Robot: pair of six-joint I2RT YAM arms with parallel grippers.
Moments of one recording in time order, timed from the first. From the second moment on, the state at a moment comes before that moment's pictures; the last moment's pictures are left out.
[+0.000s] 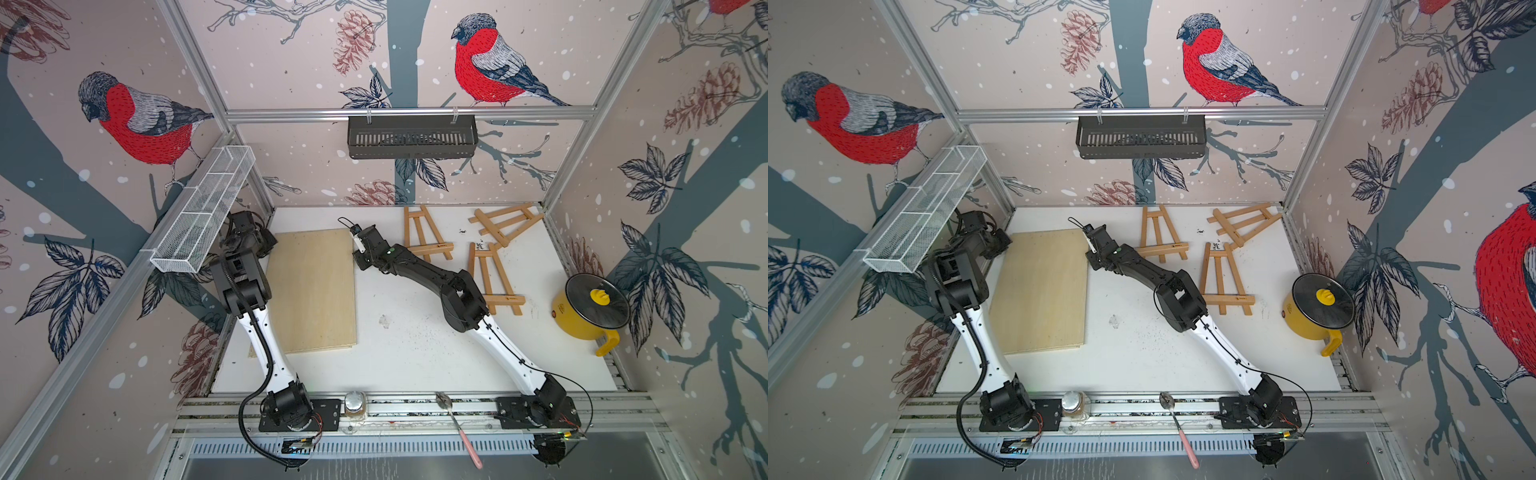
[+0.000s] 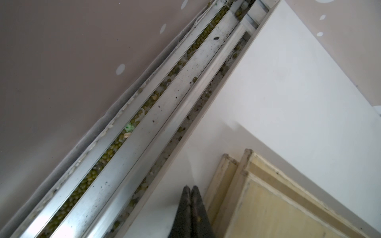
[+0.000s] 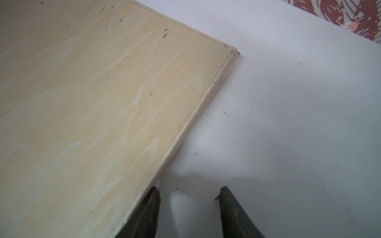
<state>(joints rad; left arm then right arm) 0.42 2.39 1.85 -0.39 0.16 -0.33 0.83 2.79 2.47 -0.39 0.04 0.06</state>
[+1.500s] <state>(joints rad) 0.01 1.37 1.06 -0.15 -0.03 -0.31 0.68 1.51 1.07 -0.05 0.12 0.12</state>
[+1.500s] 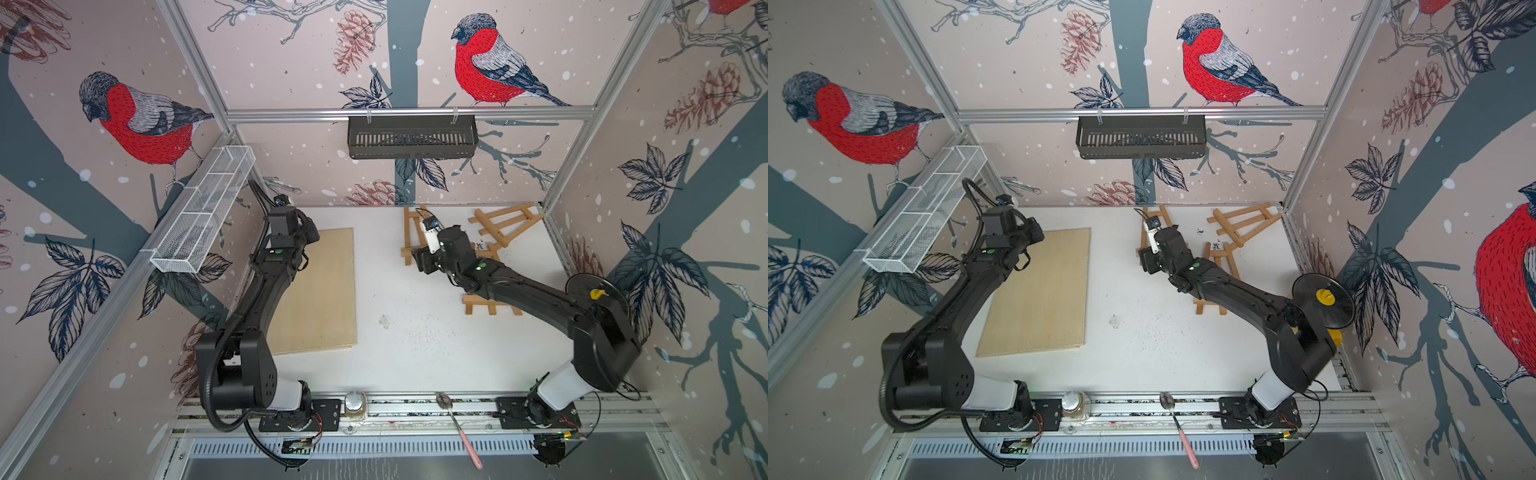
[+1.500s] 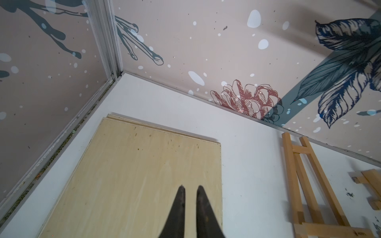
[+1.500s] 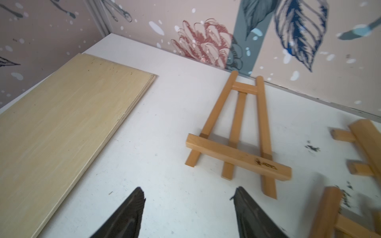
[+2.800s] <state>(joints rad) -0.03 1.49 0.49 0.52 -0.50 -0.26 0.19 0.87 0.44 0.14 0.19 0.32</state>
